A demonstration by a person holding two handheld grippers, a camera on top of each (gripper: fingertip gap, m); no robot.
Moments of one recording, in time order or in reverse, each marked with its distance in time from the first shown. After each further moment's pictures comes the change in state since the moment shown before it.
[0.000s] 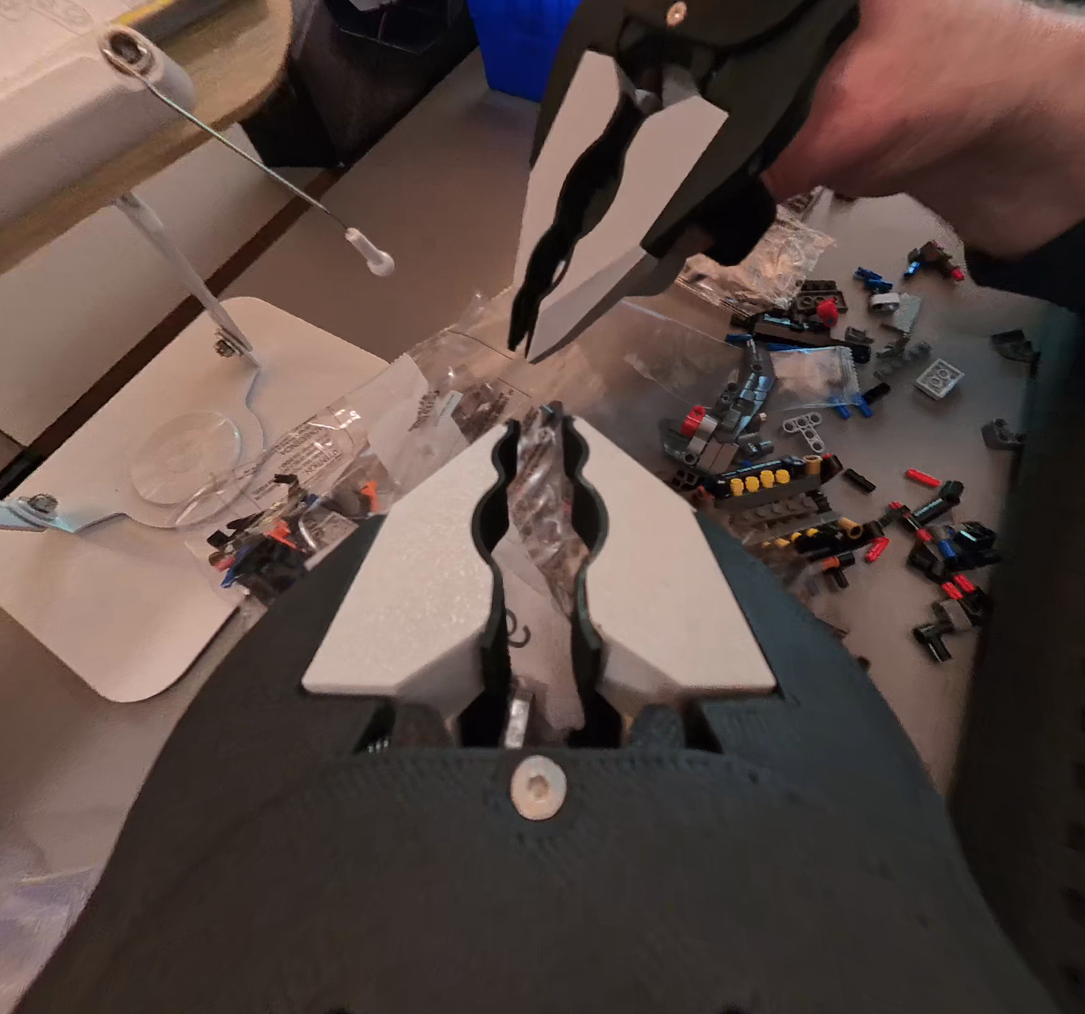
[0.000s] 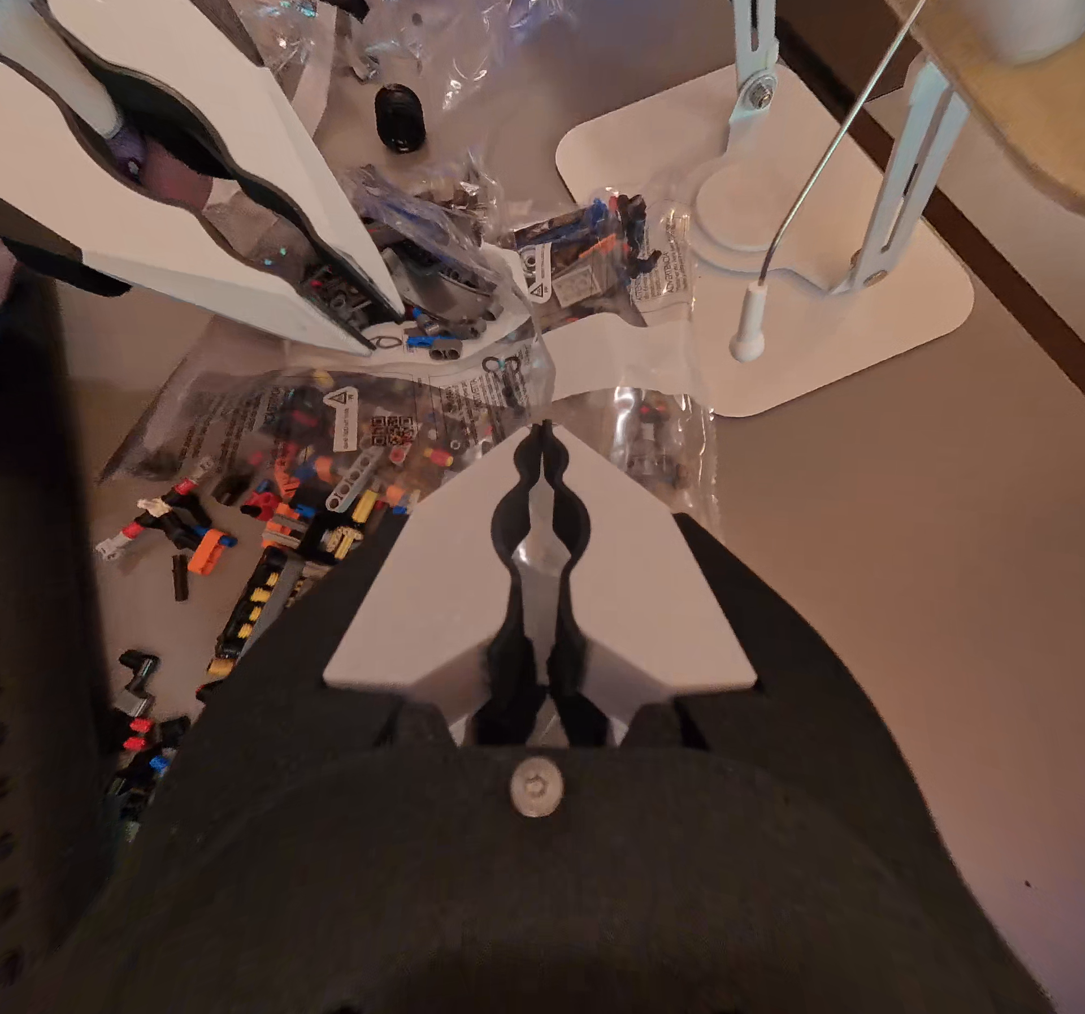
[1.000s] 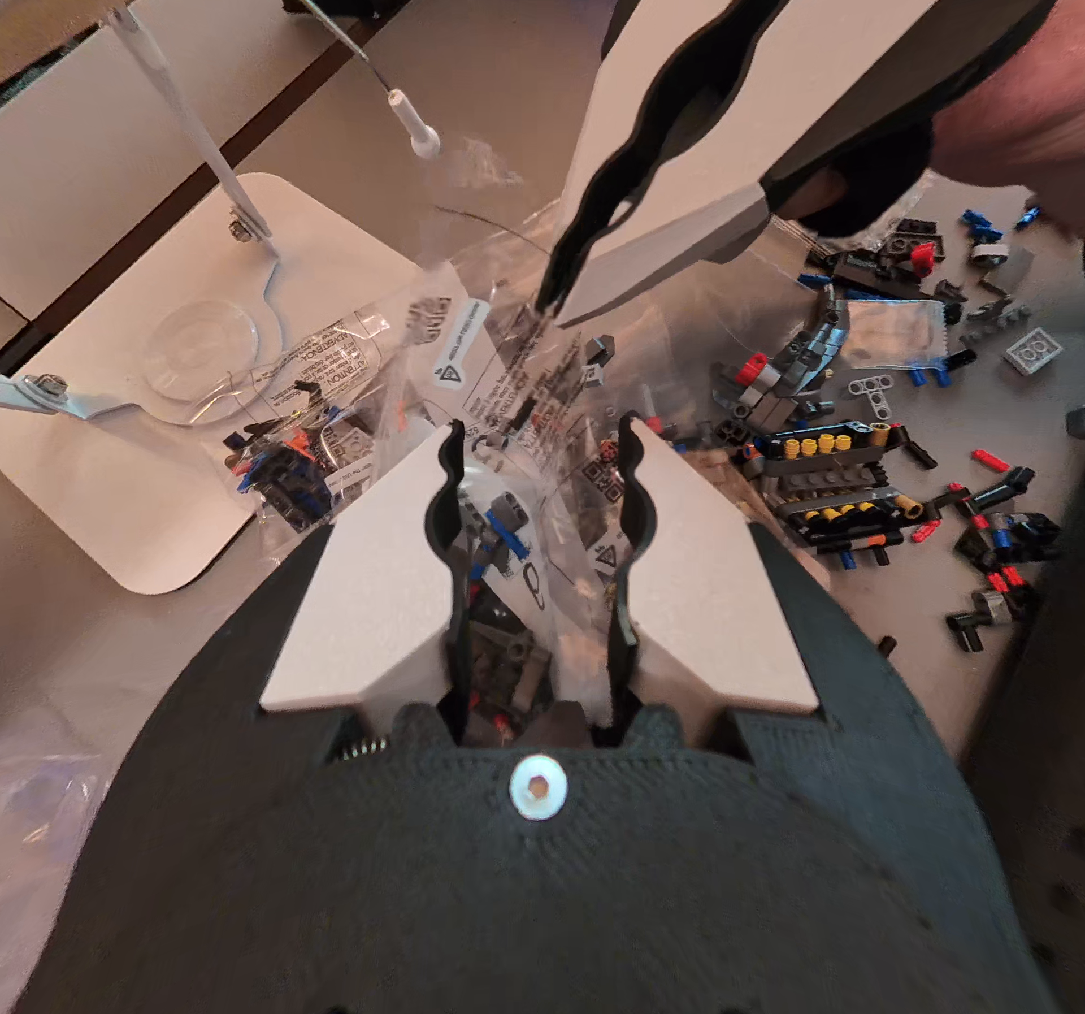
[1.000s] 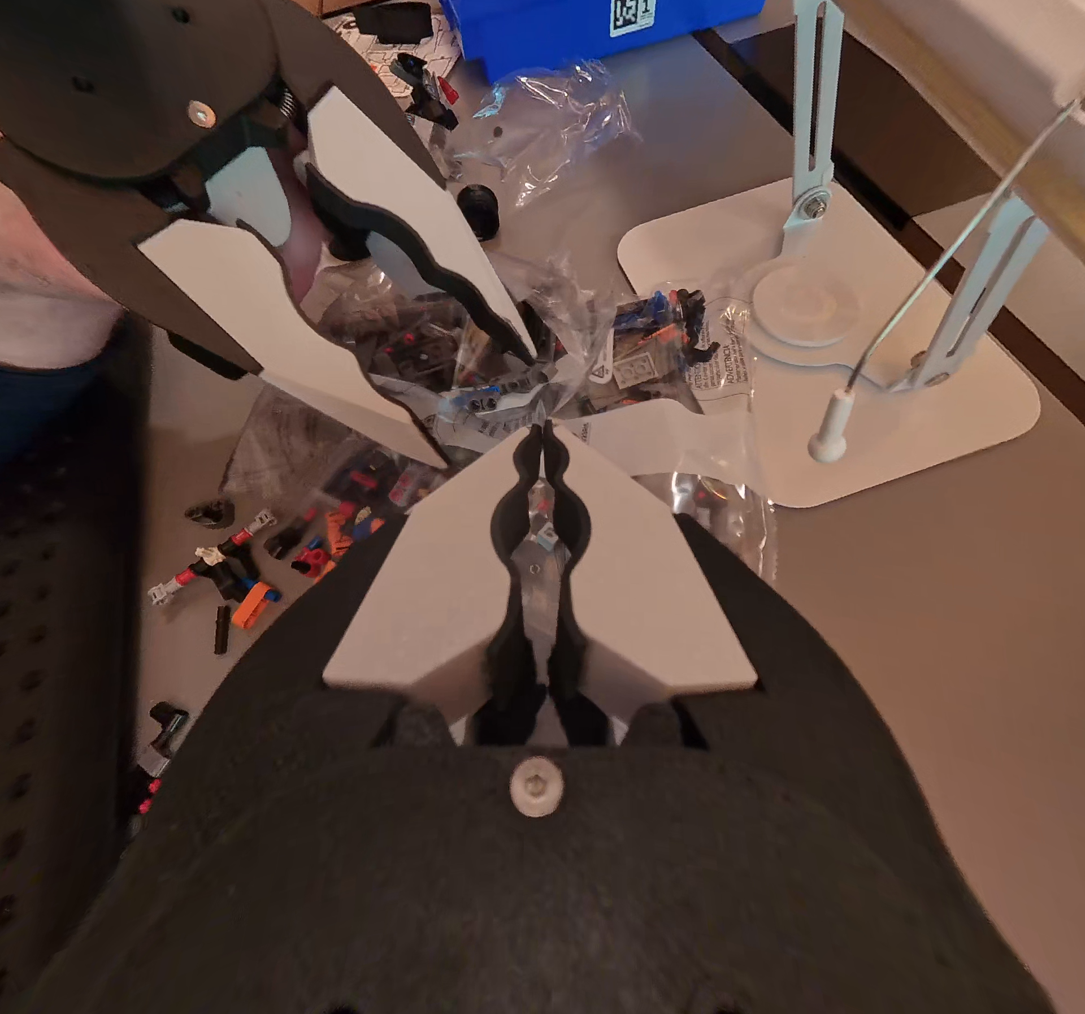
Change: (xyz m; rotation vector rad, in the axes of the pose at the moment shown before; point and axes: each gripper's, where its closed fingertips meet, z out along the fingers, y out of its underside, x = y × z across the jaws) left arm -0.017 0.028 0.001 -0.151 -0.074 -0.082; right arm -0.024 -0.026 0.010 0.136 -0.069 -0.035
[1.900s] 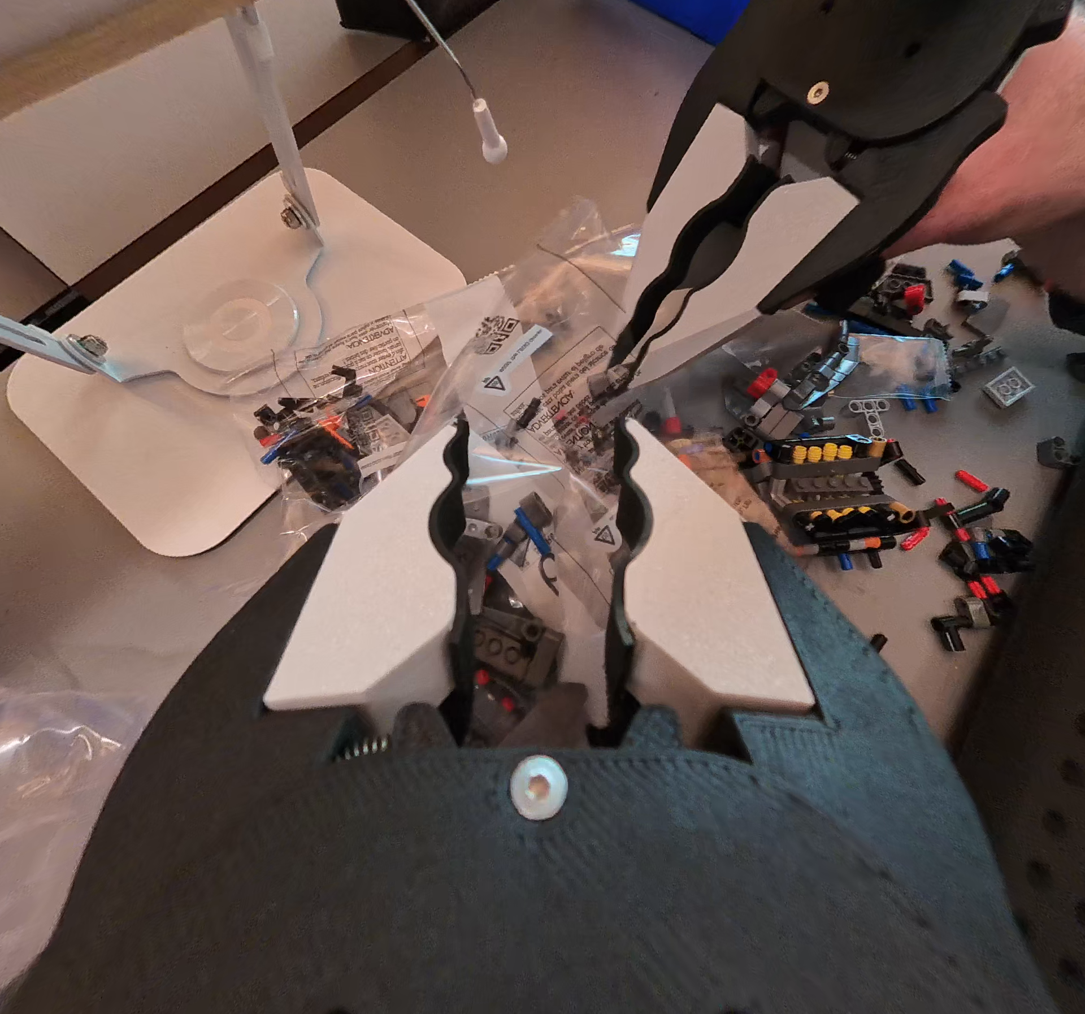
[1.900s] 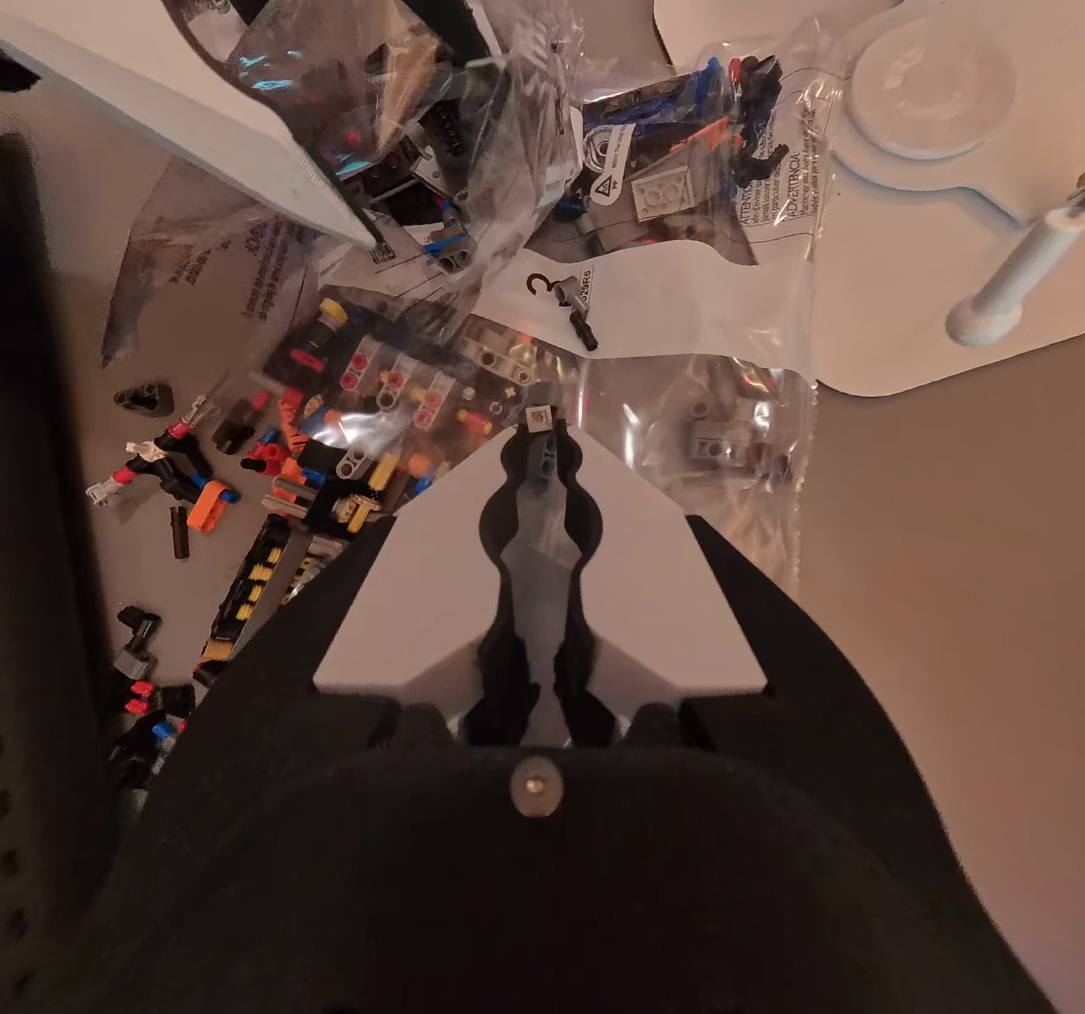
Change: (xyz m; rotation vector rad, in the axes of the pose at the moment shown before) left arm -0.017 0.001 -0.017 0.052 0.000 -0.080; right arm 0.001 0.059 0.016 -0.288 -0.029 0.011
